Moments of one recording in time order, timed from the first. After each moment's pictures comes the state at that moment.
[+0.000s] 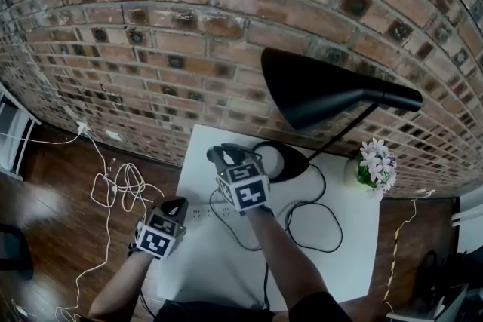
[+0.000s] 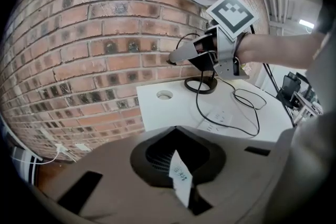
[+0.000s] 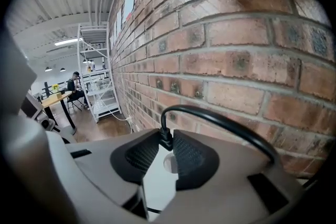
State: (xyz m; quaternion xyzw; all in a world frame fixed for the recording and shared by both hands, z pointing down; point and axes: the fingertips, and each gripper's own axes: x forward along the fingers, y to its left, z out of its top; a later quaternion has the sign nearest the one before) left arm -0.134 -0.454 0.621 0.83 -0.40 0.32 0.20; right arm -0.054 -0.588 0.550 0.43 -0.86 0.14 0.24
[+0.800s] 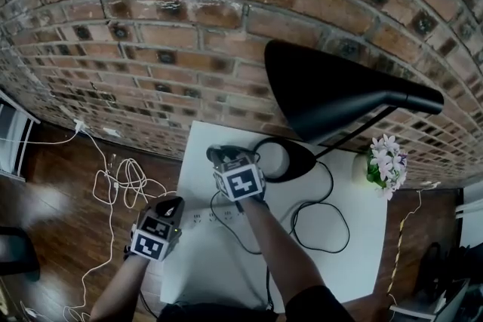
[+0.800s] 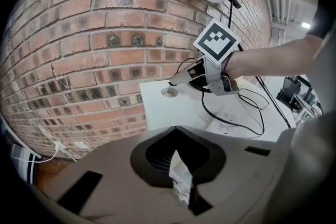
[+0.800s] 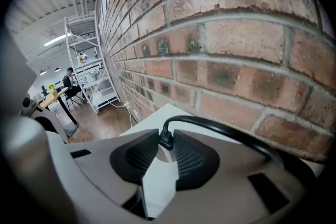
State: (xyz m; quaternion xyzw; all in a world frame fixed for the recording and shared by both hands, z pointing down) left arm -0.145 -0.468 0.633 0.83 -0.40 0.33 0.21; right arm -0.052 -0.608 0.637 0.42 -0.83 0.21 0.30
